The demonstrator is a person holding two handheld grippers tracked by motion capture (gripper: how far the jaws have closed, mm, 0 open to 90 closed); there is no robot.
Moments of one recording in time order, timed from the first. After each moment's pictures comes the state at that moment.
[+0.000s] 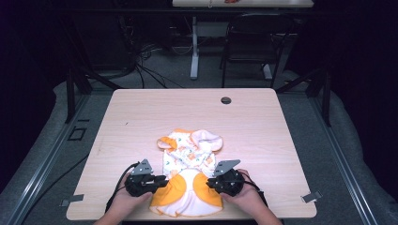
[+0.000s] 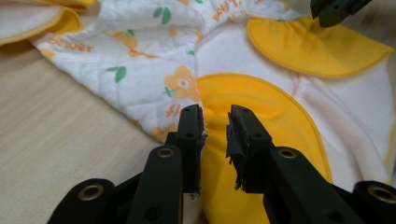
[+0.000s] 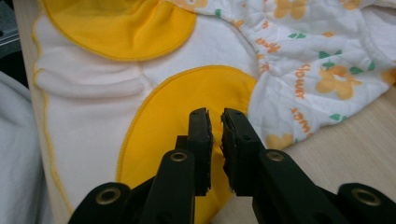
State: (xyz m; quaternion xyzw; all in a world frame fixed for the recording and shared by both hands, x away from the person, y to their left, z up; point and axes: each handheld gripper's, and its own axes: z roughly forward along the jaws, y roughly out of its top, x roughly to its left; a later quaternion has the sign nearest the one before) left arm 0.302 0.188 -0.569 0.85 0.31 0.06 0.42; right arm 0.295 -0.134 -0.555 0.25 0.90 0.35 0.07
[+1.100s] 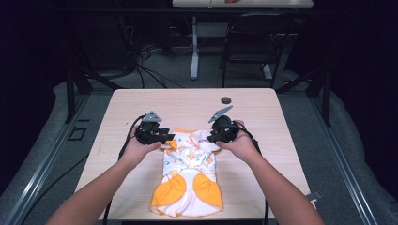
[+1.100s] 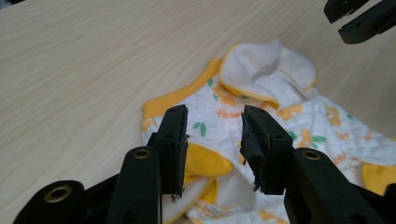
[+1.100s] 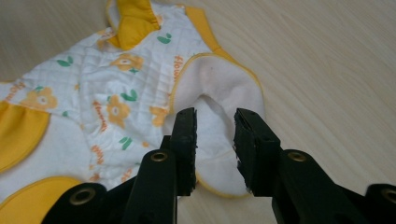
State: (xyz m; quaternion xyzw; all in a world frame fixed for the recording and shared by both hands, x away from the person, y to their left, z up) left arm 0.436 0.162 -0.507 0.84 0.34 0.11 0.40; right arm 0.431 -0.125 -0.487 0.29 0.90 0.30 0.12
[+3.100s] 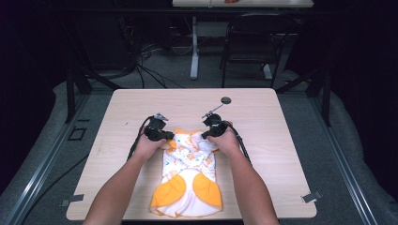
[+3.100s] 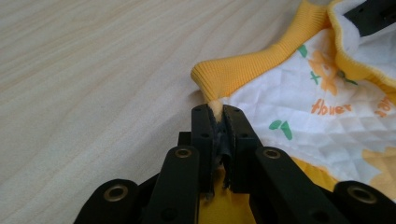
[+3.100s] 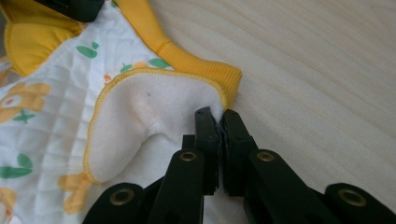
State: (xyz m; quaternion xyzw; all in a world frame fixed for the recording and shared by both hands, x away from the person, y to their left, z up) left arm 0.483 0.157 -0.566 0.85 0.39 0.09 0.34; right arm 0.491 -0.102 -0.555 0.40 0.87 0.29 0.05
